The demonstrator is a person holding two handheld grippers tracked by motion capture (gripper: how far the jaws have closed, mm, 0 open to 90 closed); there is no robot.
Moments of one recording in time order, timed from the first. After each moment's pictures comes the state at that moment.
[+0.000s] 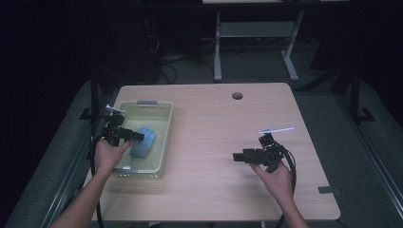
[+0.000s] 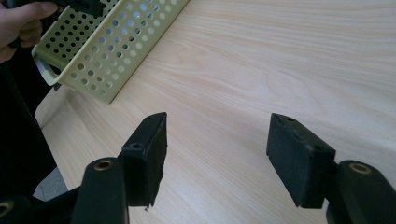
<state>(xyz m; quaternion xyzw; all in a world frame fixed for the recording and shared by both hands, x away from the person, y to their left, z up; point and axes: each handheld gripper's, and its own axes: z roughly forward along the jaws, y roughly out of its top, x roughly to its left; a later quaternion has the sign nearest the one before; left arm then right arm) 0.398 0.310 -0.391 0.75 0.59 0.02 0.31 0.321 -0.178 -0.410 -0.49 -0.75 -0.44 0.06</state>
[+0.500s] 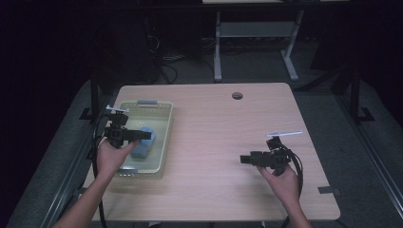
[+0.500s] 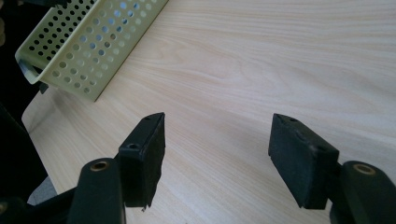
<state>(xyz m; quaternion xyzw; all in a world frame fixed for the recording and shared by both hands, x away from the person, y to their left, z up) 0.375 0.282 -0.366 0.76 0.53 0.03 0.36 0.314 -0.199 -0.420 -0.51 -0.74 -0.43 0.05</state>
